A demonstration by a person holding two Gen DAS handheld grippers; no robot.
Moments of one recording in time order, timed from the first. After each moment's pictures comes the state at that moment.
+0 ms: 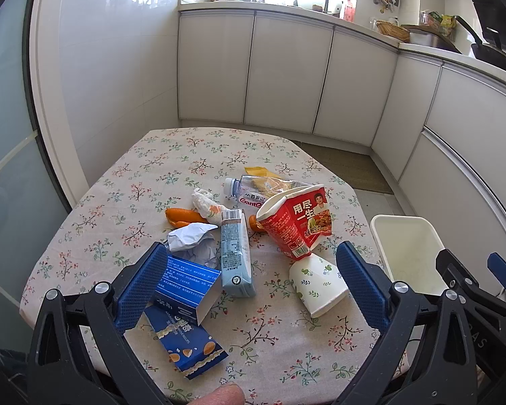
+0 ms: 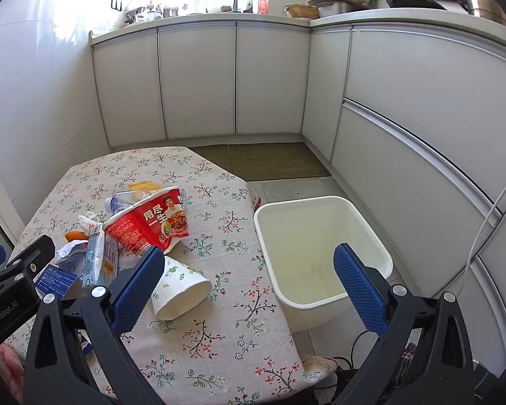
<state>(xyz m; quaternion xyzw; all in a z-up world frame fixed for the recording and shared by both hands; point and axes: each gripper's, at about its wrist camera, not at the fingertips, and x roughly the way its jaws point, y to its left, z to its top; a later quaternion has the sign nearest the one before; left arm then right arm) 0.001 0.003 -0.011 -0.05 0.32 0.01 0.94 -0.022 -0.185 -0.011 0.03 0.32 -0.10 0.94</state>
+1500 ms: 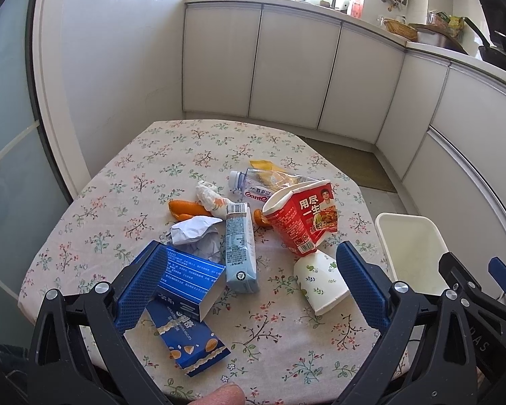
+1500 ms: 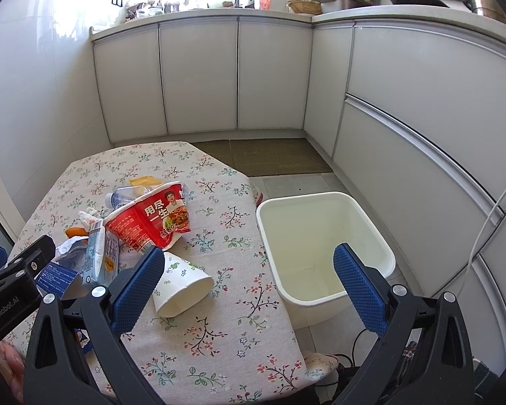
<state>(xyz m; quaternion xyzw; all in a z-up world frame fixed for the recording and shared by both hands) 0.005 0.011 -0.013 -0.06 0.34 0.02 0.94 -0.019 -0.181 -0.017 0.03 0.33 -0.09 0.94</state>
